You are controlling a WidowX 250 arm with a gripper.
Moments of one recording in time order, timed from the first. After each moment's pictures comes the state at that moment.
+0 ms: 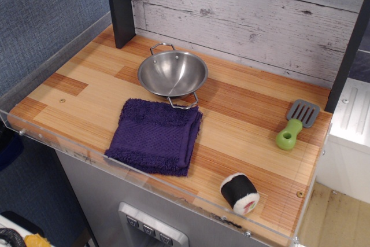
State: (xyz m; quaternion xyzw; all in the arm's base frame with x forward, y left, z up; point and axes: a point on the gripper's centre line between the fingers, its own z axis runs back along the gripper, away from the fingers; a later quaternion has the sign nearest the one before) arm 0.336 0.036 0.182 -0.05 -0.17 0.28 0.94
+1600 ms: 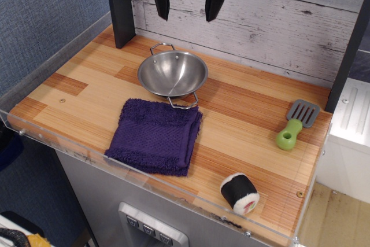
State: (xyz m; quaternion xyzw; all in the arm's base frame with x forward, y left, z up) arm 0.365 0.039 0.130 0.09 -0.15 0.25 0.95
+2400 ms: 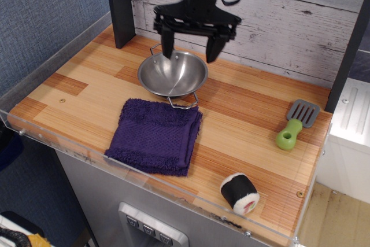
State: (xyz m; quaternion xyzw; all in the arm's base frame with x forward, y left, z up) arm 0.360 0.030 0.076 0.11 -0.11 0.24 0.96
